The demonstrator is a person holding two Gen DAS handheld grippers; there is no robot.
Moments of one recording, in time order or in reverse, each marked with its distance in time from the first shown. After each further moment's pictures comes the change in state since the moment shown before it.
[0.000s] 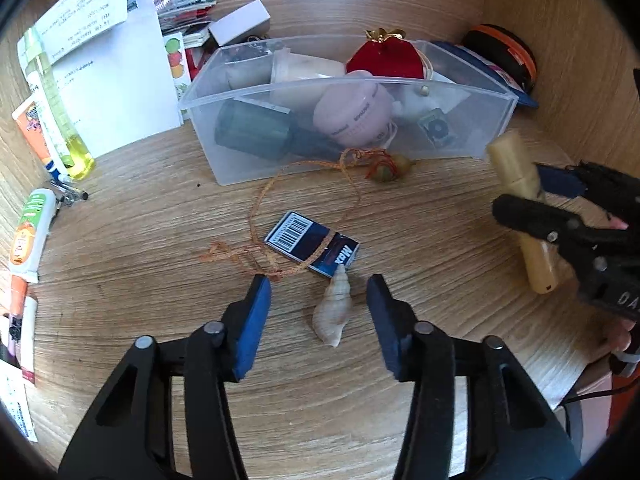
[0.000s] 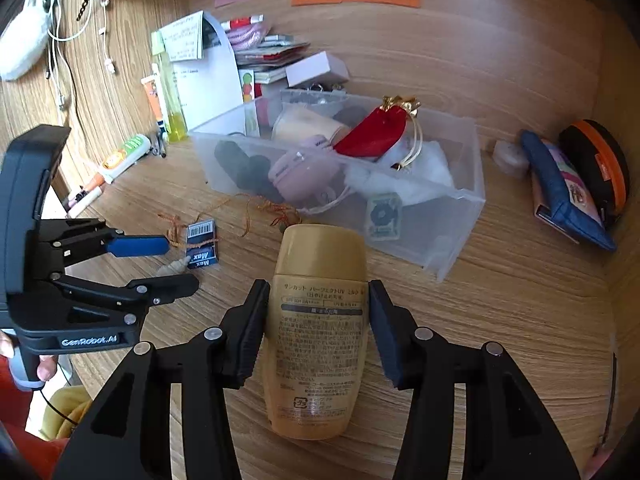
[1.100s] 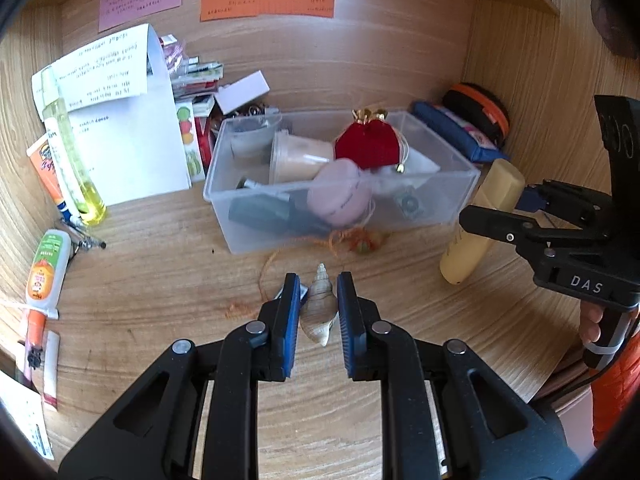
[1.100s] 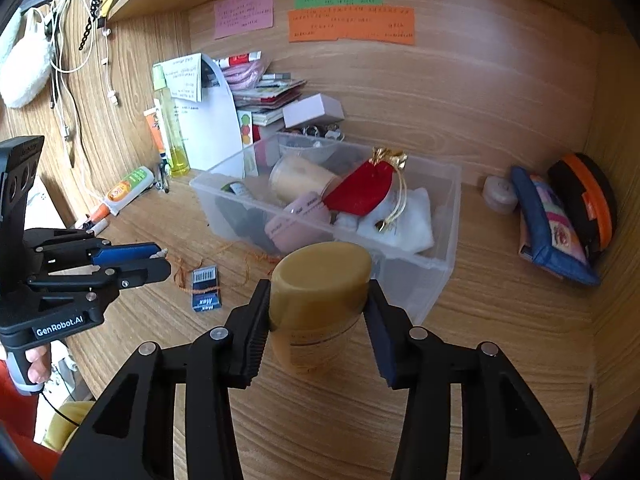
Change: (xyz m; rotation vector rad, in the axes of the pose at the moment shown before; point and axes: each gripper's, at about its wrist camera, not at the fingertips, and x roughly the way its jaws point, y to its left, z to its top) left arm -0.054 0.008 0.026 -0.014 -0.158 -0.079; right arm -0.025 -0.010 0.032 -0.007 -0.073 -0.006
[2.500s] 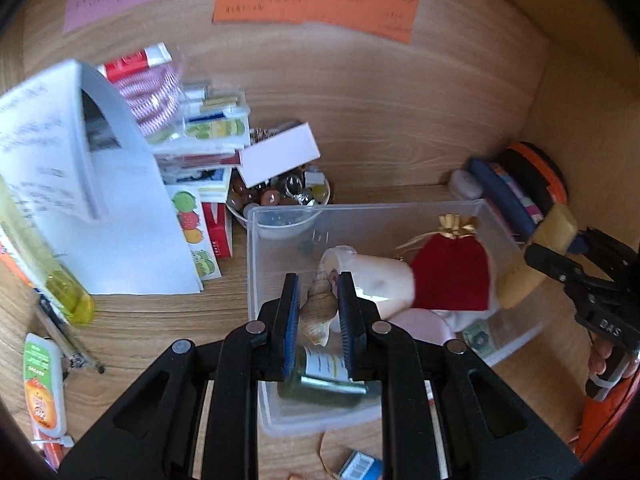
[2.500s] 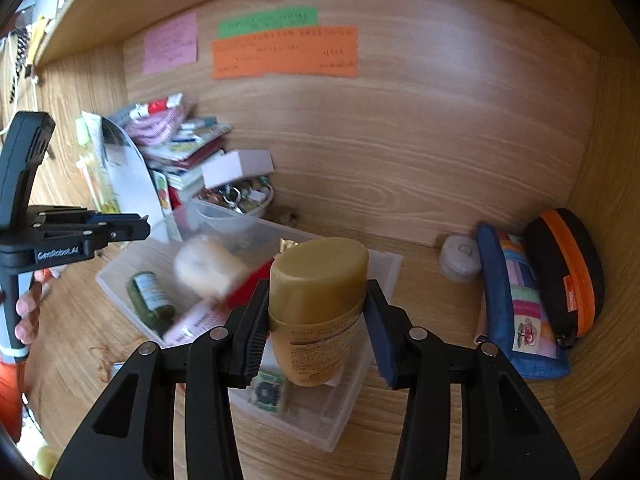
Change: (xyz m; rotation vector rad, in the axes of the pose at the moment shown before) left arm 0.094 0.070 0.118 -0.085 0.041 0.000; right arm 0.051 -0.079 0.084 0.018 -0.034 -0.089
